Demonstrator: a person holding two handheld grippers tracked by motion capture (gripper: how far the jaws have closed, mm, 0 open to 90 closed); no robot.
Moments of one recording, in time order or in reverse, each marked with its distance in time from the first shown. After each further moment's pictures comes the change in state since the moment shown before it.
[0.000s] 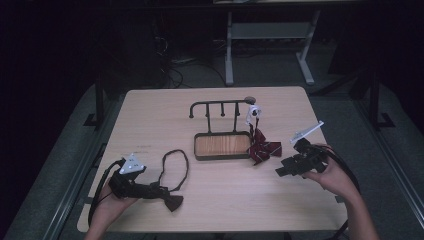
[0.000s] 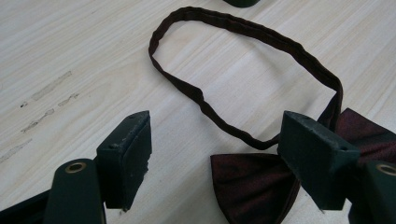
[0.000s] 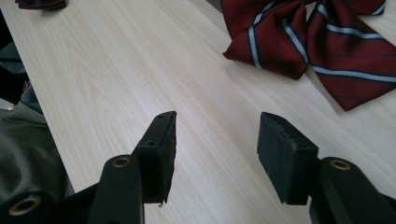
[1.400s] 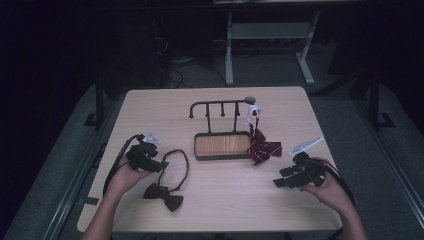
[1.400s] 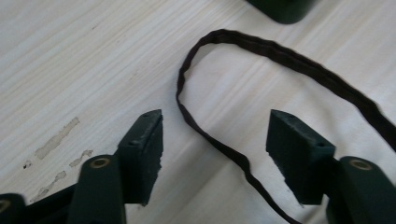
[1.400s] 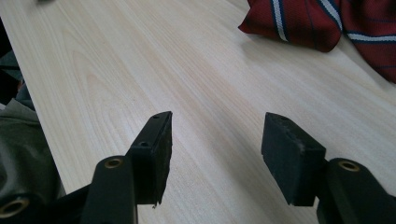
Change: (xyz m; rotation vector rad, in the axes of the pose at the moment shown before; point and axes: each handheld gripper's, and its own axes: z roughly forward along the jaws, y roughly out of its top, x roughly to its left) left arm 0.036 0.063 0.053 0.190 -0.033 -0.019; right arm 0.009 -0.029 0.022 -0.043 0.002 0.019
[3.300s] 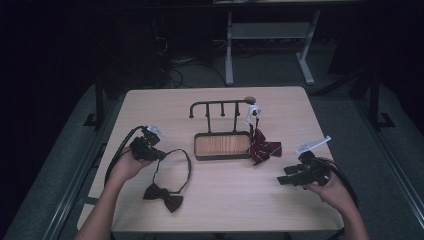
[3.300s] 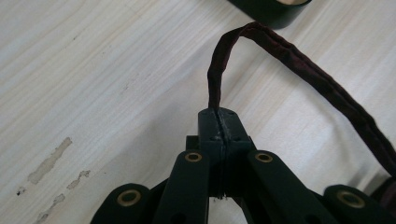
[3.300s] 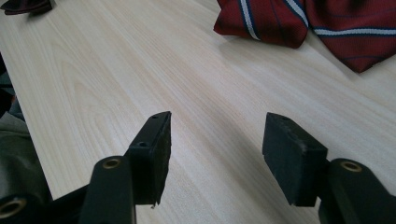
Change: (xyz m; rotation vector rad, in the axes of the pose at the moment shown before) left arm 0.011 0.024 -0.006 0.084 -0.109 0.051; right arm -0.013 -0.009 -0.005 -0.045 -0.011 0.049
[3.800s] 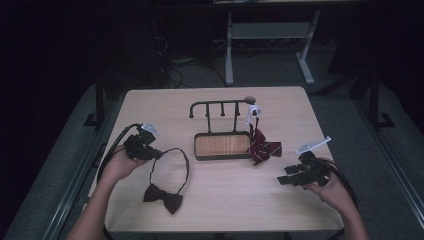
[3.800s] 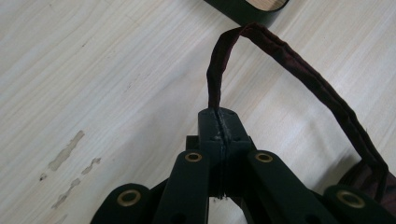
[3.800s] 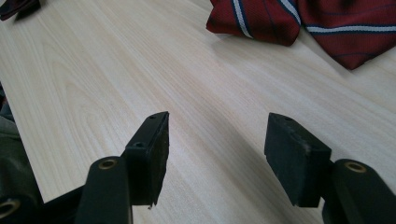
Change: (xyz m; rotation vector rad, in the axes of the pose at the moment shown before) left arm -0.004 -0.001 -0.024 0.000 0.001 0.026; right arm -0.001 -0.002 0.001 -0.006 -0.020 0.006
